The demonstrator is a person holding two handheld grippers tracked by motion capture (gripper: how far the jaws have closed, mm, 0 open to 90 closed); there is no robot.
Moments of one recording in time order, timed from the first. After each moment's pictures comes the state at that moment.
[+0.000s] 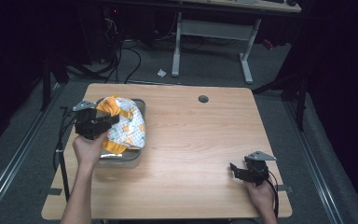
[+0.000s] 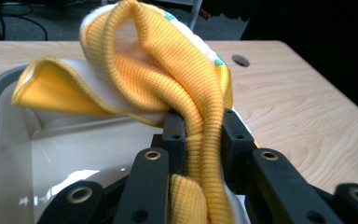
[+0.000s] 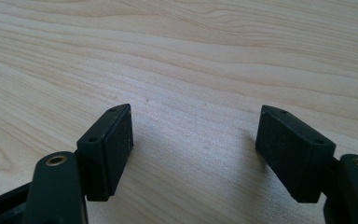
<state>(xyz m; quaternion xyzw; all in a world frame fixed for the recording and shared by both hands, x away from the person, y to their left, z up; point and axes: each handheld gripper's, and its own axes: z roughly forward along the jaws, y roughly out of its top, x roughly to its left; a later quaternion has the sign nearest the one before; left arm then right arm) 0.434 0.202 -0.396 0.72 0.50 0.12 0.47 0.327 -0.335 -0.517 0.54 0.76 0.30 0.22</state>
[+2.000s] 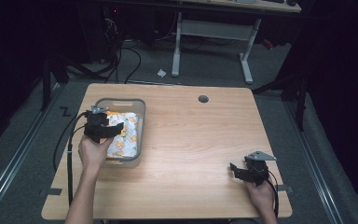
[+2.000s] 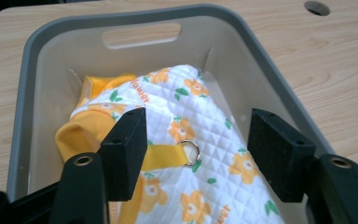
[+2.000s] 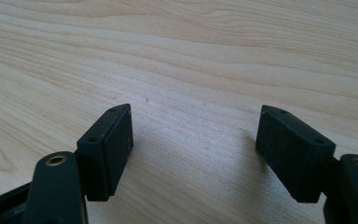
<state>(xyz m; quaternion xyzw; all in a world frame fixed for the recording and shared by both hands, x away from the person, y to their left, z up) 0.442 0.180 -0.421 0.74 0.54 0.18 0.36 0.327 -0.335 -0.517 0.54 0.76 0.30 0.22</state>
